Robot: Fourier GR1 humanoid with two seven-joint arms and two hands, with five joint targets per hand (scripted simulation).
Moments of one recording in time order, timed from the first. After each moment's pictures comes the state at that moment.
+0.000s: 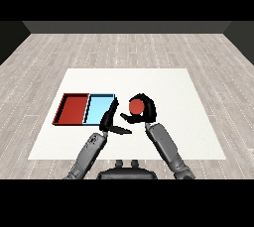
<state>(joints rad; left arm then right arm) -0.22 0.00 -0.39 -1.41 0.09 0.21 -0.24 -0.39 -0.01 0.35 -1.50 -0.14 -0.39 -0.31</state>
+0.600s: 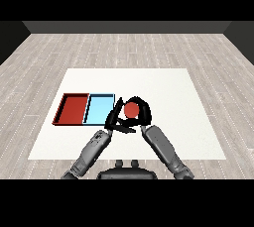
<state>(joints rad) -0.32 0.00 -0.46 -1.28 0.21 0.26 -0.31 -0.40 0.00 0.44 -1.50 -0.19 -0.44 -0.34</state>
